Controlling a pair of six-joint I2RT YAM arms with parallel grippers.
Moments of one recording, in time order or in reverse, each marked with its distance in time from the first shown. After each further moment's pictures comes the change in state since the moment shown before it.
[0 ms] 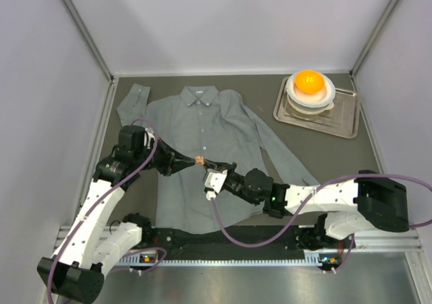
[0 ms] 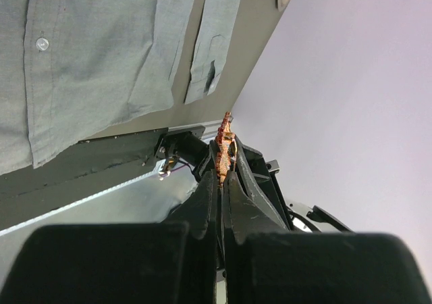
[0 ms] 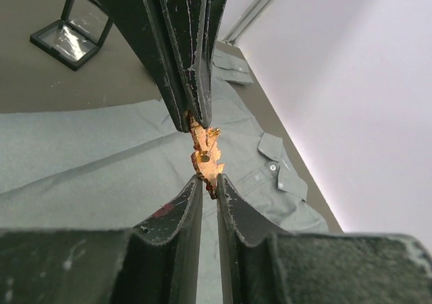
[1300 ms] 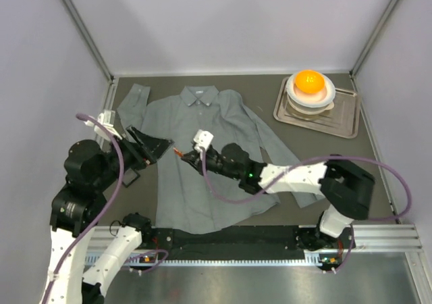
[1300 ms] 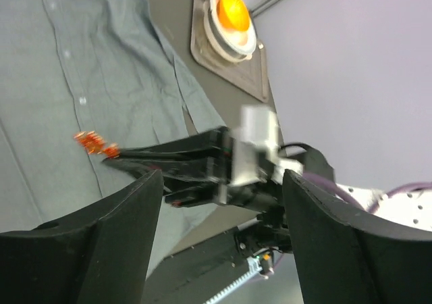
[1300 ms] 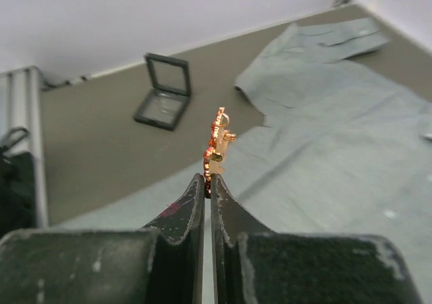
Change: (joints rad) left arm 0.001 -0.231 0.293 -0.055 -0.308 0.469; right arm -0.148 0.235 0.239 -0.067 -0.248 0.592
